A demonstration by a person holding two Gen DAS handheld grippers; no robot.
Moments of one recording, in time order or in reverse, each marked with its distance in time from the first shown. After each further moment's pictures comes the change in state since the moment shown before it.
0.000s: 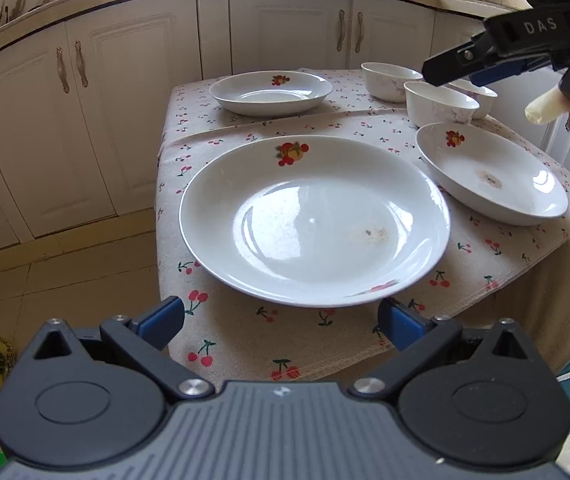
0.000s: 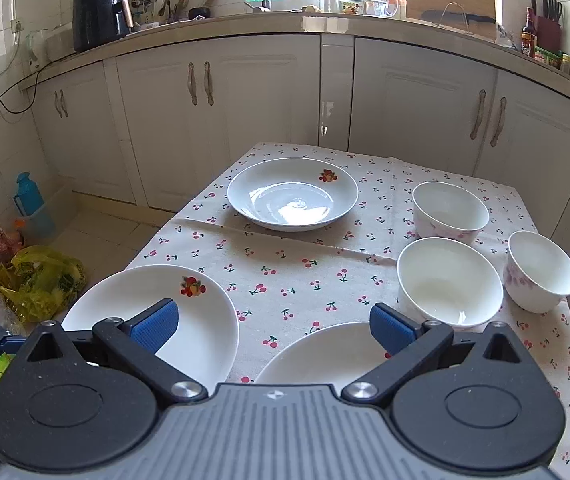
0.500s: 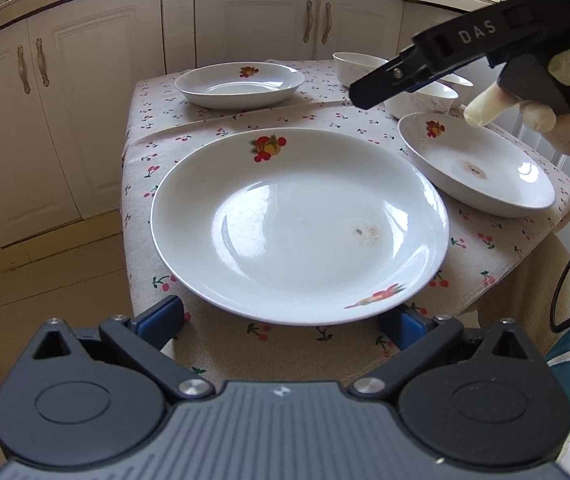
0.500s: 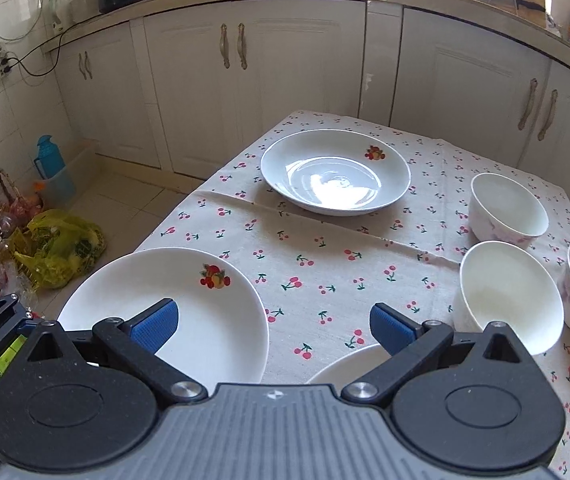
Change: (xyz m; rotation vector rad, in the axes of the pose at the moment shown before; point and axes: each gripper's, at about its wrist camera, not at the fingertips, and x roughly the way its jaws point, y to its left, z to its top) left arm 0.016 0.010 0.005 0.046 0.011 -0.109; right arm 0.052 0.017 0.014 -0.081 0.106 0.088
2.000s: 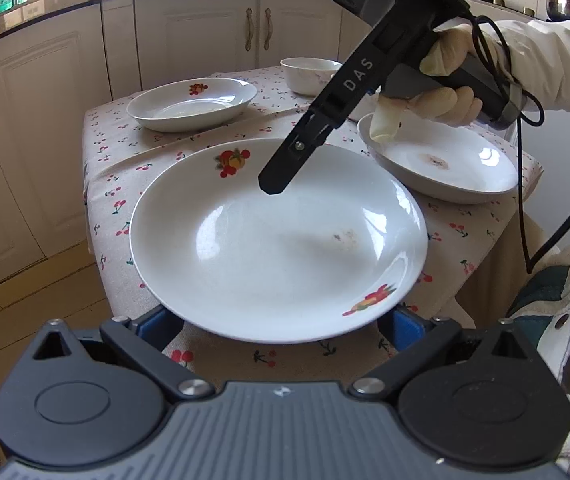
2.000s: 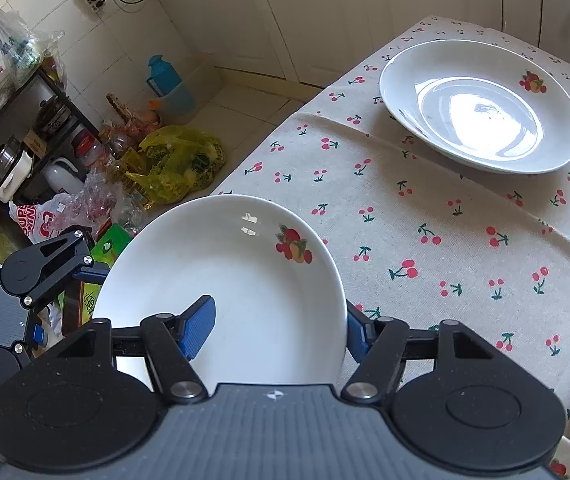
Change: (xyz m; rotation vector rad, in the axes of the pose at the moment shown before) left arm 0.001 0.012 0.013 0.149 -0.017 -0.137; right arm 0.083 -0.016 0.028 -0.071 0.296 0.432
